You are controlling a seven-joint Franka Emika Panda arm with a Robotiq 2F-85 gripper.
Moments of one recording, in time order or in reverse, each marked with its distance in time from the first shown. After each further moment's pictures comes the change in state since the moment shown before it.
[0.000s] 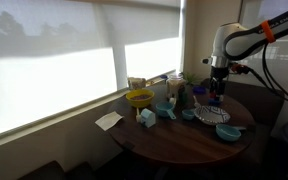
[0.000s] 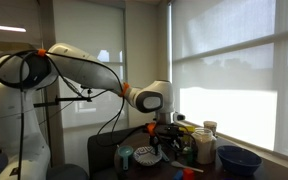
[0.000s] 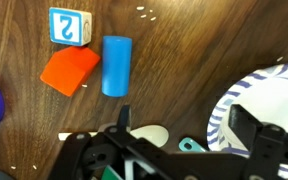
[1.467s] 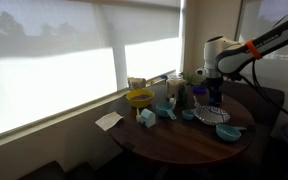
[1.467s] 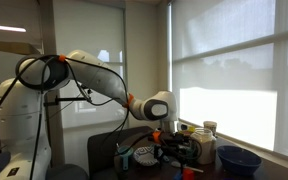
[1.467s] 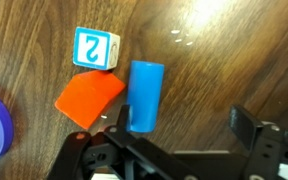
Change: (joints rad) arm -0.047 0.128 0.058 0.036 -0.202 0.008 0.108
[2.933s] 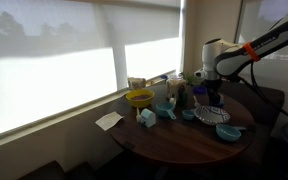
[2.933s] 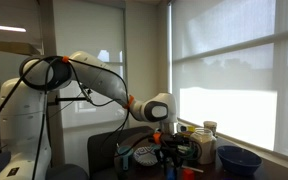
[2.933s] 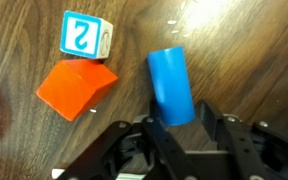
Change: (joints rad) arm -0.001 0.018 0.015 0.000 0.010 0.007 -0.030
